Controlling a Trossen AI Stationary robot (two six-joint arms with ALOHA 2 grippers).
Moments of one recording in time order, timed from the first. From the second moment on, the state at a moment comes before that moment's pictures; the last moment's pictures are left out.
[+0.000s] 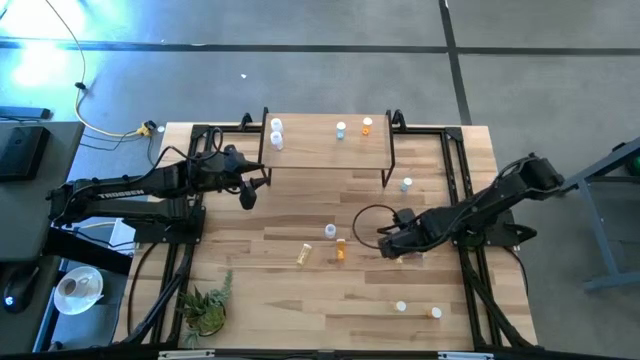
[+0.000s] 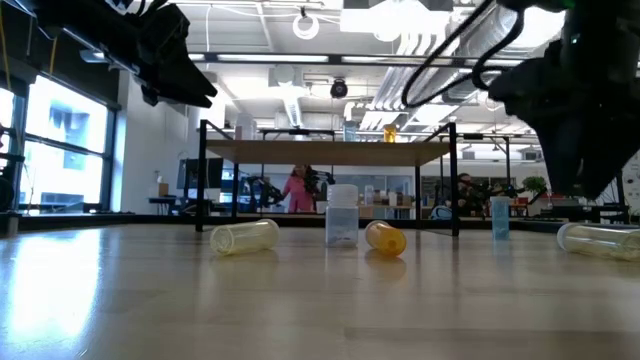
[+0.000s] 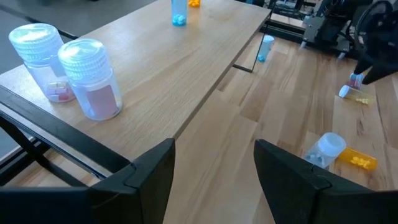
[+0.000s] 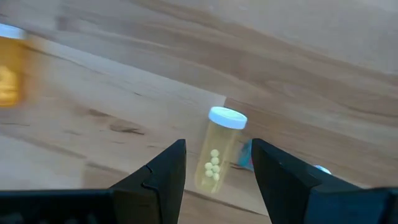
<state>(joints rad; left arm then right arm) 0.38 0.75 0.53 -0.24 -0.17 -0.16 0.38 1.42 0.85 -0.87 0.12 1.64</state>
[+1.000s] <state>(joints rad) 0.38 0.75 0.53 -0.24 -0.17 -0.16 0.37 1.61 0.85 -0.81 0.14 1.70</state>
